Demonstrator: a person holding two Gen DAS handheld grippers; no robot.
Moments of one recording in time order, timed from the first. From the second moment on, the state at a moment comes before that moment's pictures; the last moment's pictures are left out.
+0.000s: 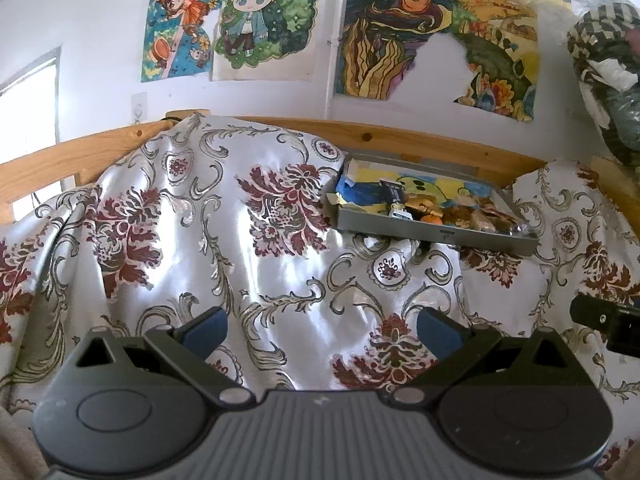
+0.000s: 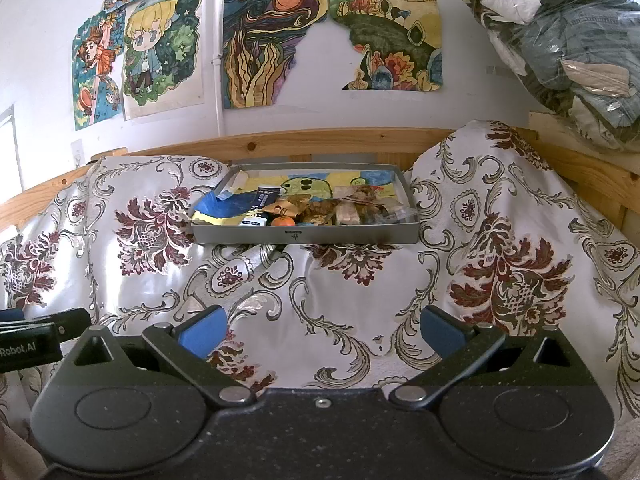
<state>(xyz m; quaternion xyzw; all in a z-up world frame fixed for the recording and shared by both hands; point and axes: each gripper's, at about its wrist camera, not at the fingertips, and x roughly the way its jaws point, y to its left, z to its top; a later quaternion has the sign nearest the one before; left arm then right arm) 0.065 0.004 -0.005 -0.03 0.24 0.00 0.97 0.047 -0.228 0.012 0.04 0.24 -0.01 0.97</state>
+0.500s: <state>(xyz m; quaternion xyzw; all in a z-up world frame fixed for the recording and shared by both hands) 0.064 0.002 -0.004 -0.03 0.24 0.00 0.97 0.047 -0.228 0.012 0.04 0.24 -0.01 0.97</state>
